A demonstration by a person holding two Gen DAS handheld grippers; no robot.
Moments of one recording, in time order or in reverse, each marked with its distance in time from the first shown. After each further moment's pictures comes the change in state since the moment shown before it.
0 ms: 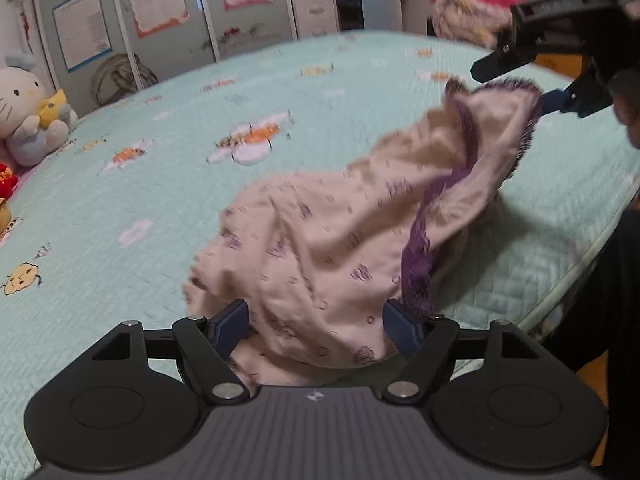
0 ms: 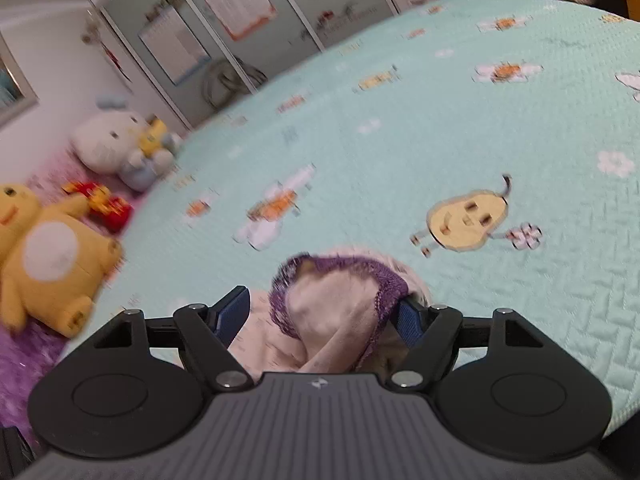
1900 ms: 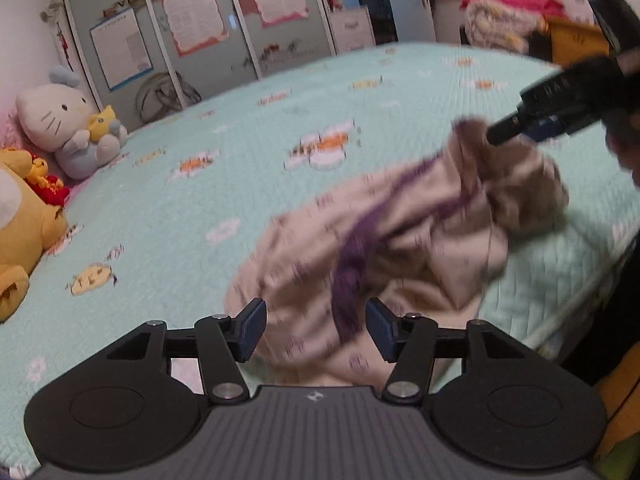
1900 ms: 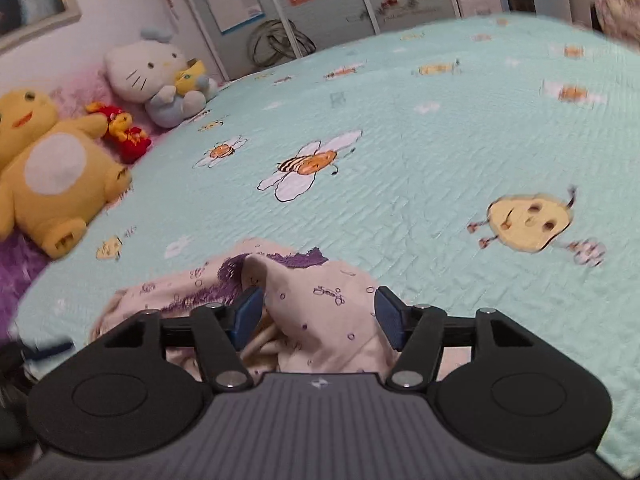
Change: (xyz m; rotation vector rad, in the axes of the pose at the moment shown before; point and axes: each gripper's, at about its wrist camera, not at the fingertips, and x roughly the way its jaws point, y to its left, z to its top) left arm -0.037 0.052 -0.031 0.018 -0.055 0.144; right arm 0.044 0.031 -0.025 -0.214 0.055 0.056
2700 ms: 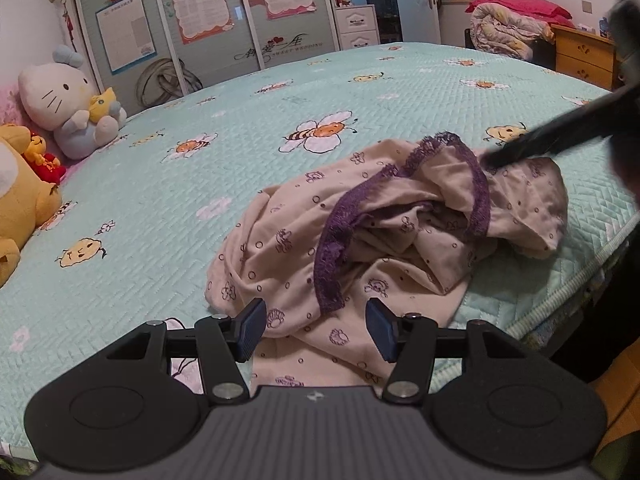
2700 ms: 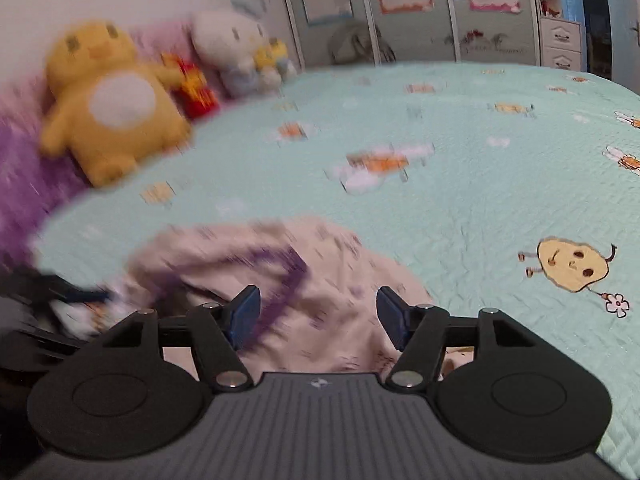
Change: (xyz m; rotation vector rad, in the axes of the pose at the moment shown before) left arm -0.005 -0.003 -0.012 -0.058 -0.002 -0.024; right arm -0.003 0.026 -0.029 -0.319 0.010 0.050
